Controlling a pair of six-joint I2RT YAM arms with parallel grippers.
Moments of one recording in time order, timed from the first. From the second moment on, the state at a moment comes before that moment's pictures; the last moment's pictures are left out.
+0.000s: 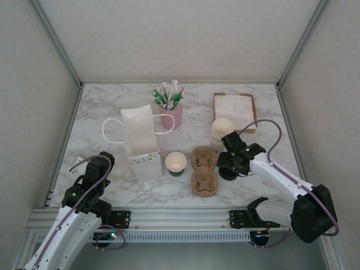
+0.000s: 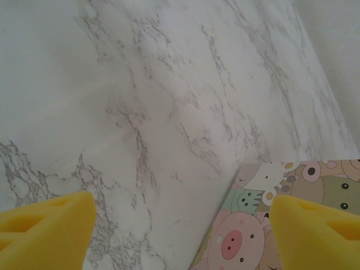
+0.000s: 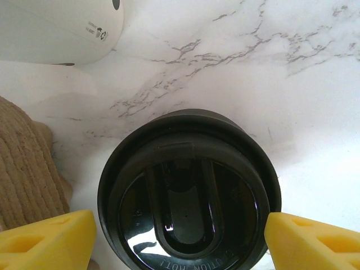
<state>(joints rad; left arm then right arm) -0.36 0.37 0.42 -0.80 -0.50 -1.26 0.53 1.17 0.74 -0.87 0.14 0.74</state>
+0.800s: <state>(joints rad) -0.36 0.37 0.42 -0.80 -0.50 -1.26 0.53 1.18 0.74 -0.87 0.15 0.74</state>
